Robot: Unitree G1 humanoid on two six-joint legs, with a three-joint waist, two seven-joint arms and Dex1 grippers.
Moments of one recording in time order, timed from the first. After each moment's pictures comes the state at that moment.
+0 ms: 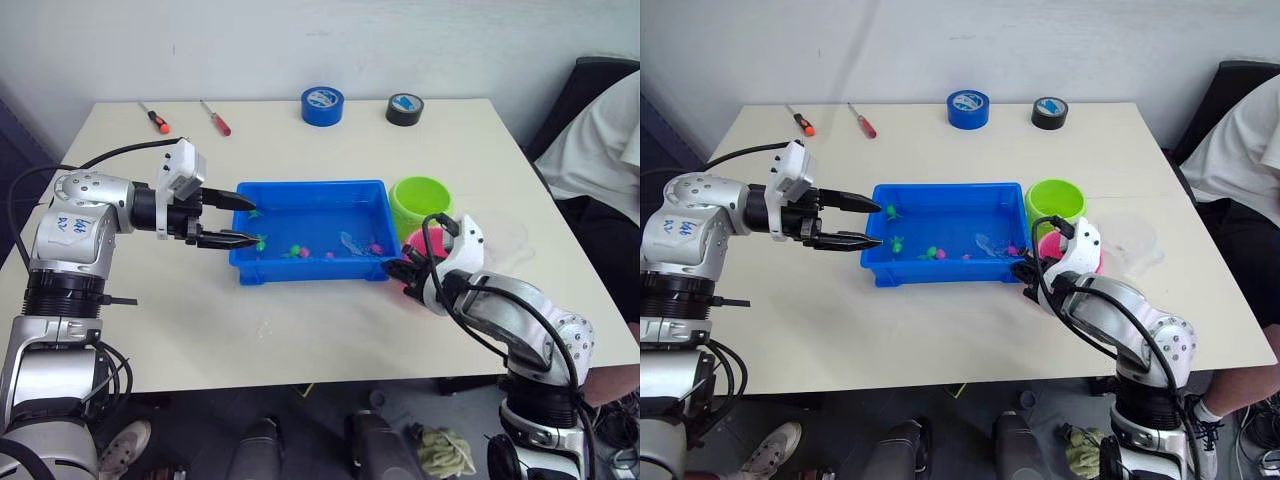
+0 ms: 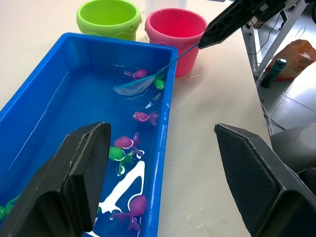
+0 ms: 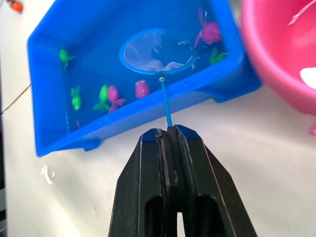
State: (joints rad) left arm -0.85 0.79 -0.03 0.33 -0.31 0.40 -1.37; right arm -0.42 -0.30 -0.20 -0.40 1.95 0.96 -1.22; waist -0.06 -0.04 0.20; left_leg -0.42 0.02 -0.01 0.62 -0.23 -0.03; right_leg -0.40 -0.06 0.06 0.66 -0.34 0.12
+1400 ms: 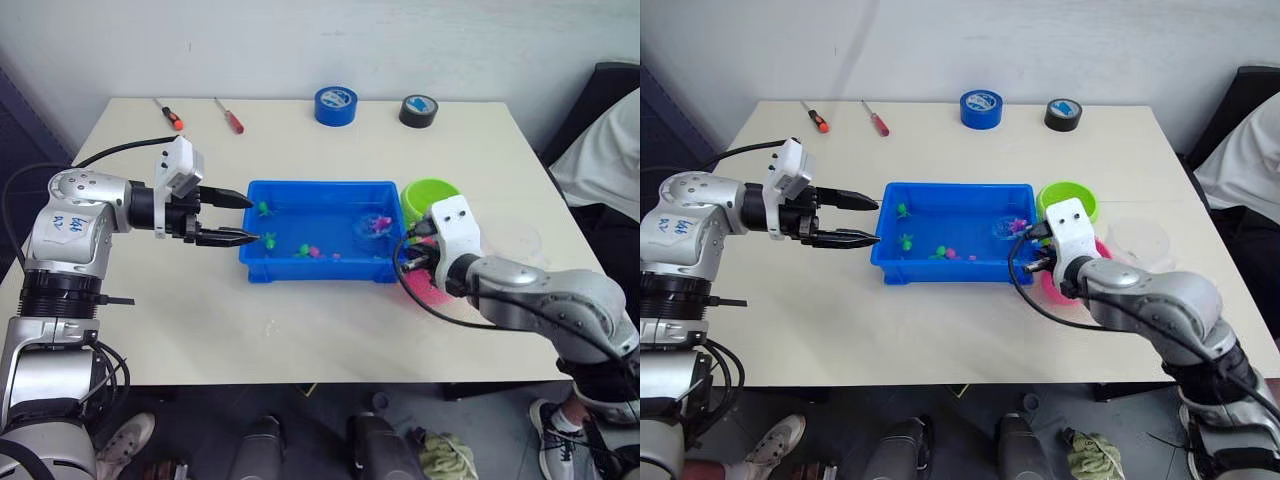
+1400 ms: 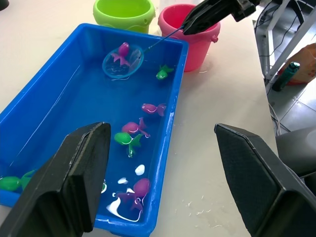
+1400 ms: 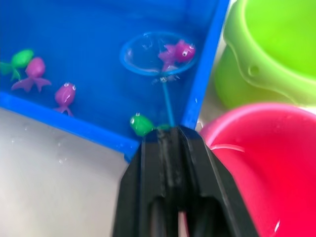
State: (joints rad) left arm -0.85 0.80 -0.02 0.31 -0.31 0.43 -1.34; right arm -0.54 -0.80 0.19 -0.44 1.03 1.03 -0.30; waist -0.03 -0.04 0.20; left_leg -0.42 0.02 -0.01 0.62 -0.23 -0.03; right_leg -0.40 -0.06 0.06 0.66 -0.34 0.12
